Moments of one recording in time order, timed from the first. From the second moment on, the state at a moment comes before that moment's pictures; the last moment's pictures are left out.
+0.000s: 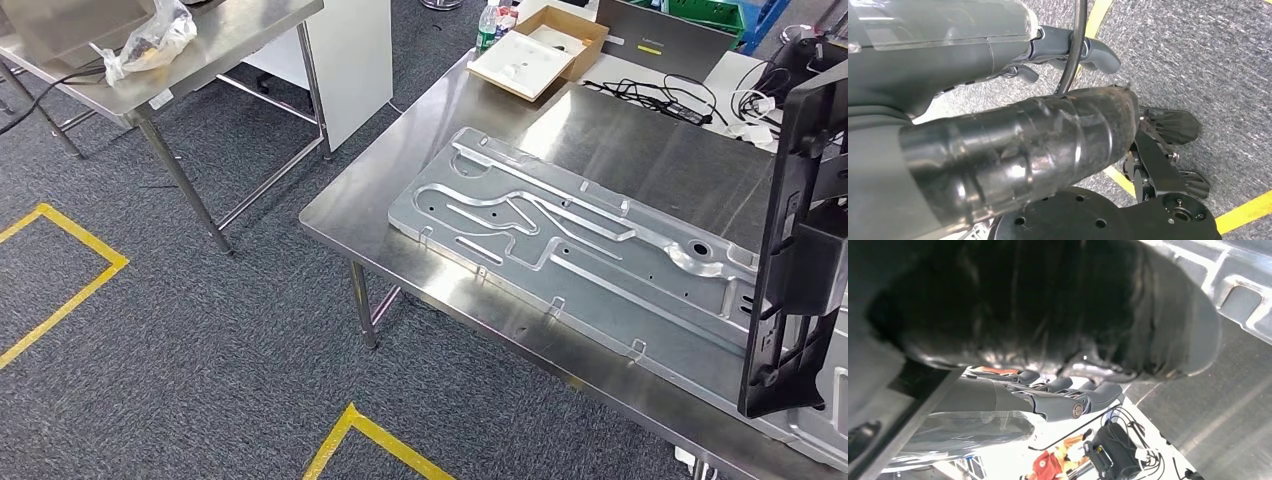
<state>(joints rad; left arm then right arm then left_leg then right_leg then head) 0.01 0.01 0.28 -0.16 -0.14 -0.21 -0.02 -1.66 -0.62 1.24 -0.29 1.15 0.89 -0.49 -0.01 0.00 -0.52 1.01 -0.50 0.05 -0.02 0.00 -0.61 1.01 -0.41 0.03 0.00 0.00</state>
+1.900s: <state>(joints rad) 0.01 0.01 0.28 -0.16 -0.15 -0.21 -0.02 -1.64 -0.65 1.34 -0.30 1.03 0.89 -0.46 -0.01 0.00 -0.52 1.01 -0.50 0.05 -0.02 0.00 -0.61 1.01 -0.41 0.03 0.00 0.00</state>
